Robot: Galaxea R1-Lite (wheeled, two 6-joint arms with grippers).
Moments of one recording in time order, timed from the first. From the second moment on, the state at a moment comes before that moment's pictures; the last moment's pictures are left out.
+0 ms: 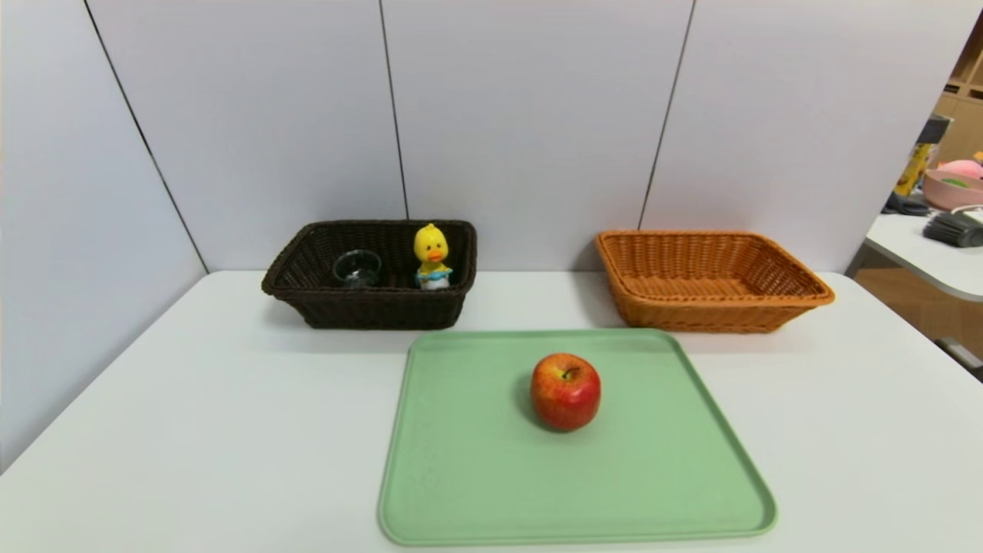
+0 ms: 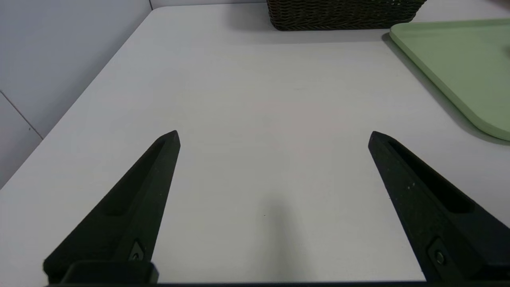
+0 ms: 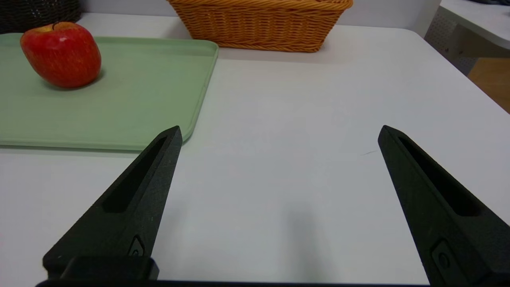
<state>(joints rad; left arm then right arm) 0.00 0.00 0.00 0.00 0.00 0.01 0.00 0.00 0.00 0.00 0.03 -0.04</state>
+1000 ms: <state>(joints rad) 0.00 0.00 0.00 0.00 0.00 0.01 0.00 0.05 -0.10 0.05 0.02 -0.04</state>
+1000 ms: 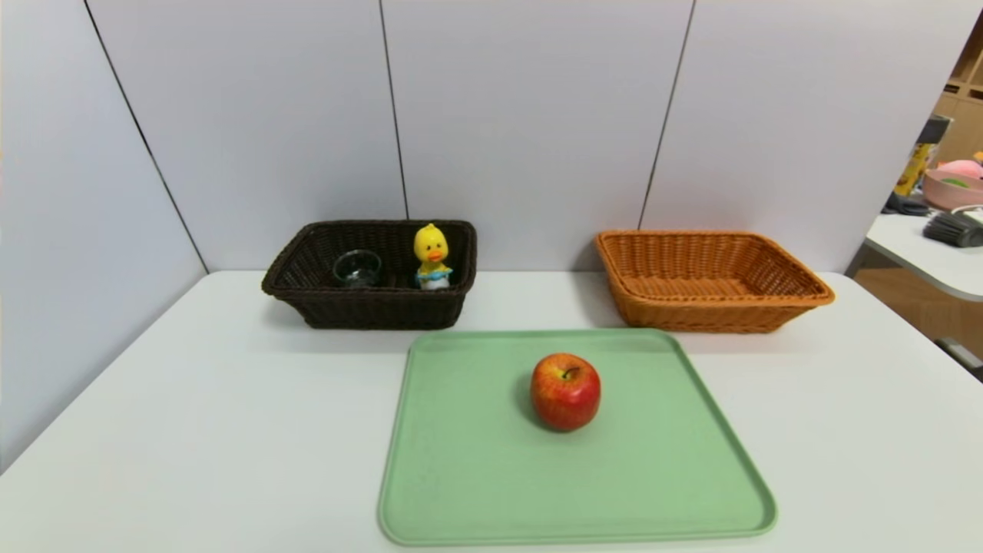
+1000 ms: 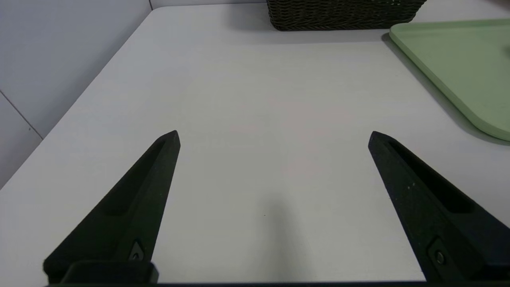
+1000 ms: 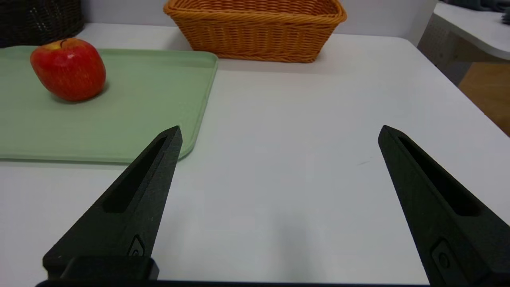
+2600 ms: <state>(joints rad) 0.00 0.00 0.00 0.00 0.00 0.01 0.51 1.38 -1.10 0.36 0.07 -0.03</state>
